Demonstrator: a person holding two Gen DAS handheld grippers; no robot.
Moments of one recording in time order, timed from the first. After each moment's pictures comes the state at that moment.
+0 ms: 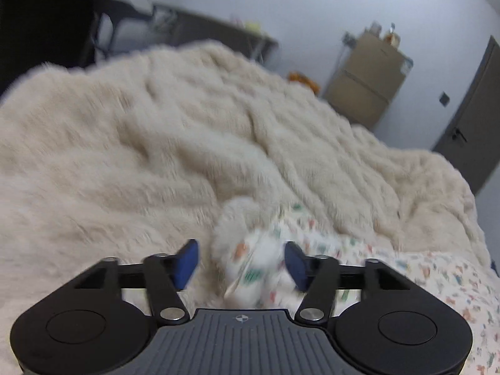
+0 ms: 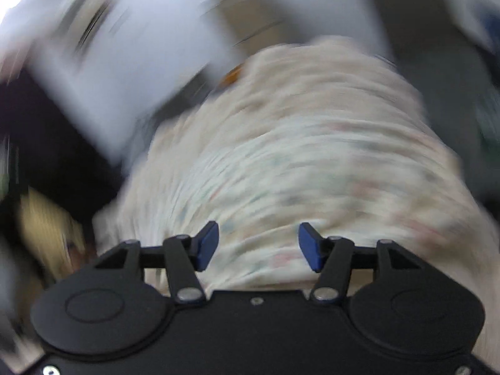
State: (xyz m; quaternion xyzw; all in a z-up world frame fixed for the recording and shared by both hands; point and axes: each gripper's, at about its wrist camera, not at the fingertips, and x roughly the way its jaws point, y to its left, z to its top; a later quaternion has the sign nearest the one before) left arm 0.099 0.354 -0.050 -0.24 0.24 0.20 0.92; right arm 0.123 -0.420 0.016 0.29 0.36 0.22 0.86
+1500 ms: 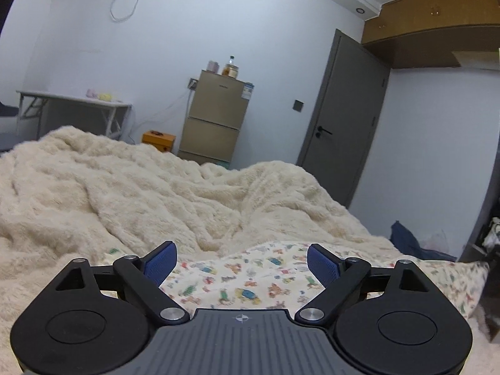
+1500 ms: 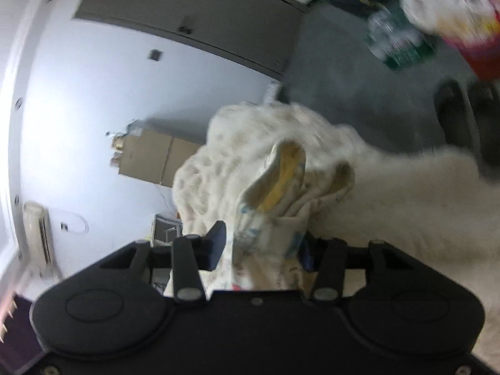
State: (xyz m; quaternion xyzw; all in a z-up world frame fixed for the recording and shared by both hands) left arm 0.065 0.202 0.009 -0.14 0.14 -0.03 0.98; right arm 0.178 -0.470 -0.015 0.55 0.26 0.06 0.79
